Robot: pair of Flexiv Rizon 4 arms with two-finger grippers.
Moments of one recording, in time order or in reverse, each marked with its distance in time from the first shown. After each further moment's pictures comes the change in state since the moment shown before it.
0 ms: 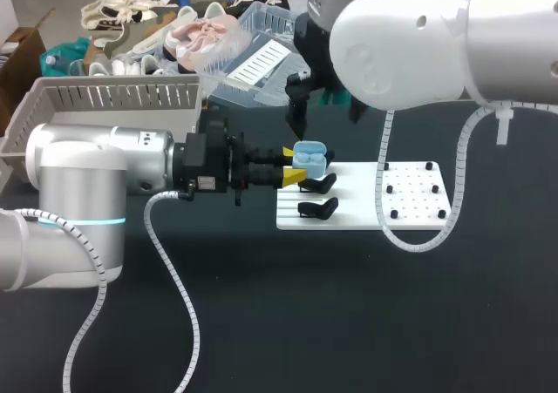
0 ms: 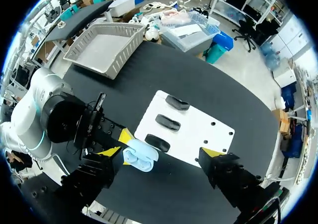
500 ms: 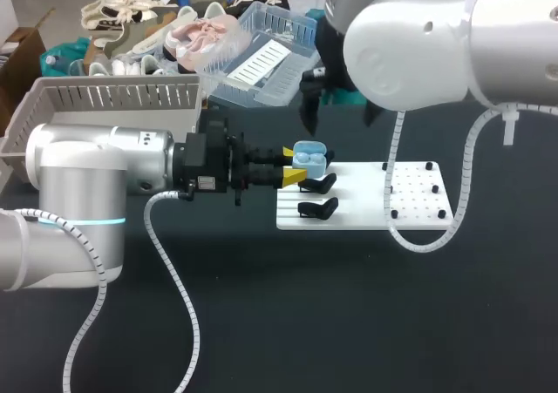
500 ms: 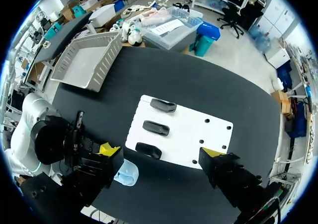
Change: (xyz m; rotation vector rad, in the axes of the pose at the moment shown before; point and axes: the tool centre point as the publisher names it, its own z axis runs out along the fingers) left arm 0.000 0.000 0.000 0.000 0.000 0.000; right arm -0.008 -0.030 0.023 0.013 0.009 0.141
